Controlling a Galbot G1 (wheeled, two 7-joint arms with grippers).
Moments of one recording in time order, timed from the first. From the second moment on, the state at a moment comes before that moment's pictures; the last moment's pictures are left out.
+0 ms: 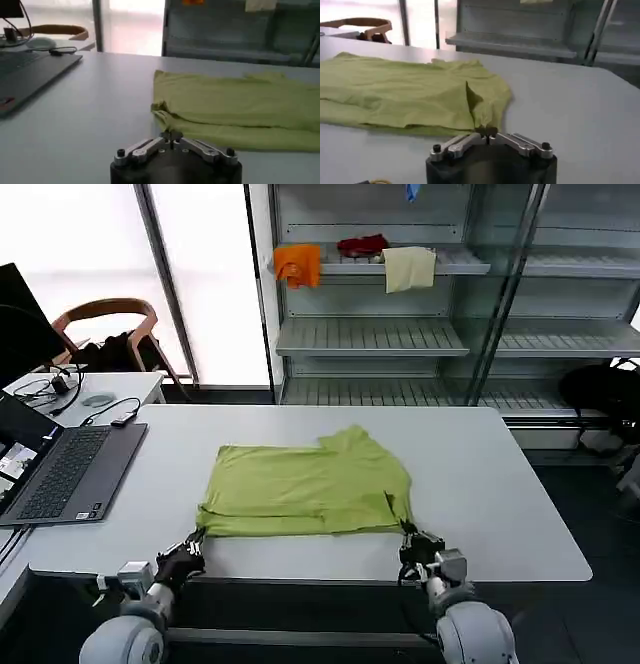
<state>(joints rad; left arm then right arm) 1.41 -1.32 -0.64 -2.05 -0.35 0.57 -0.02 -1.37 1.44 0.45 2.09 -0.01 -0.58 -0.08</state>
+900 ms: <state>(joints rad) 1.35 -1.31 -0.70 -2.16 -0.39 0.56 0.00 -1.12 1.47 0.41 2.05 0.04 -0.59 -0.02</state>
